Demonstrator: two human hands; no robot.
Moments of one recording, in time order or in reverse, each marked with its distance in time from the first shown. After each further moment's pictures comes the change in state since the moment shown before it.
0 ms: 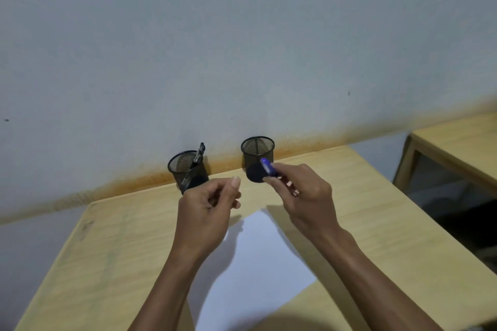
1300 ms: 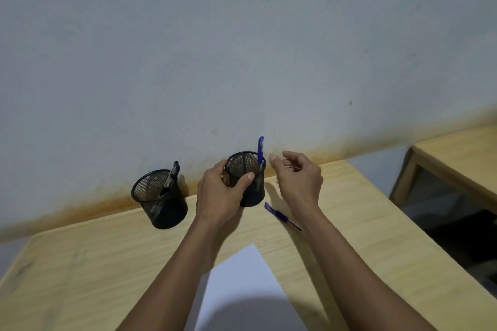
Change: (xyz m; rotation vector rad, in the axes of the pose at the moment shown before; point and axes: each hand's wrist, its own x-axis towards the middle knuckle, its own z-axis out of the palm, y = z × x) left_hand 0.131 -0.067 0.086 0.196 -0.018 0.038; right_hand 0.060 0.089 0.068 0.258 0.074 1.040
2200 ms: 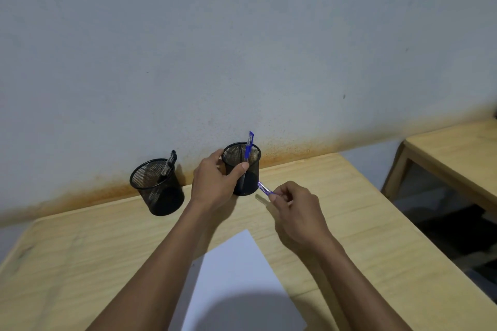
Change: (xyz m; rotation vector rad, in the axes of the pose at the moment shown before) left_hand 0.003 0.000 -0.003 0.074 -0.055 -0.046; right_hand -0.051 0.024 -0.054 -0.493 -0.364 -0.096
